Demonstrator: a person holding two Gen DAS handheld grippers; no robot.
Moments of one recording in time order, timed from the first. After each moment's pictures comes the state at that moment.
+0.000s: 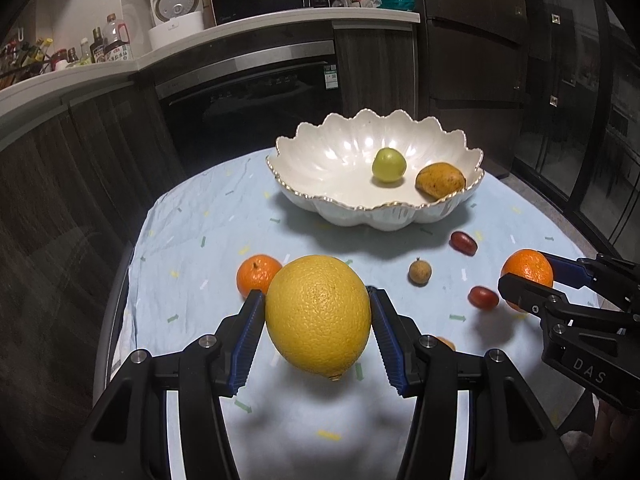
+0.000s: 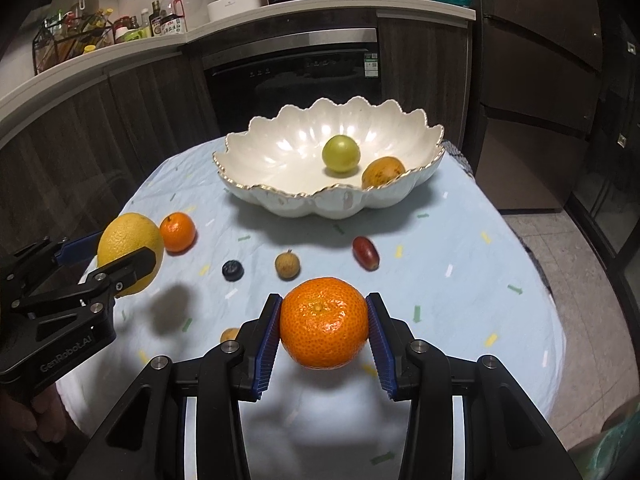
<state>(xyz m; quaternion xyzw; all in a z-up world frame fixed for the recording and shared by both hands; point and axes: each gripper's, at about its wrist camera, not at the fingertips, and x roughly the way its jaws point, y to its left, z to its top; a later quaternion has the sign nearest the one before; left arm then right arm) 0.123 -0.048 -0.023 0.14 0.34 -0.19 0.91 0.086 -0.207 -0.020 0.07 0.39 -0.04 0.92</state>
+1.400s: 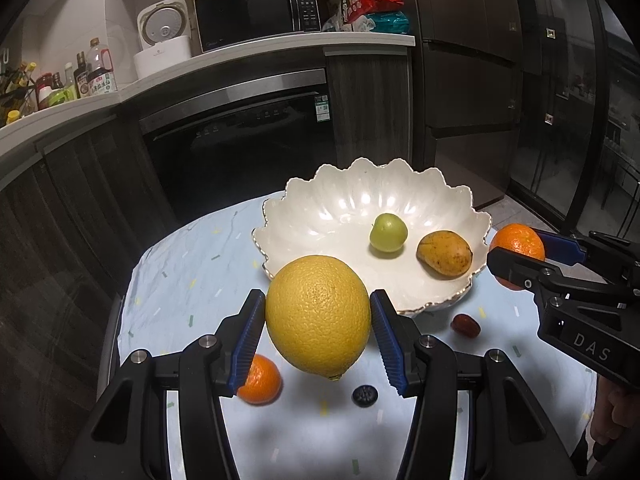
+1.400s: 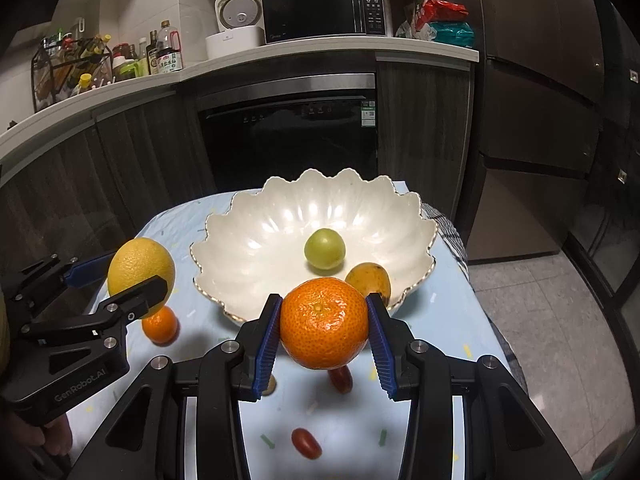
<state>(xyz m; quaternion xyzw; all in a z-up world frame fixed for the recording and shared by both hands) 0.183 -0.083 0.011 0.13 0.31 -0.21 0.92 0.149 -0.235 0.027 0.05 0.33 -0.04 0.94</state>
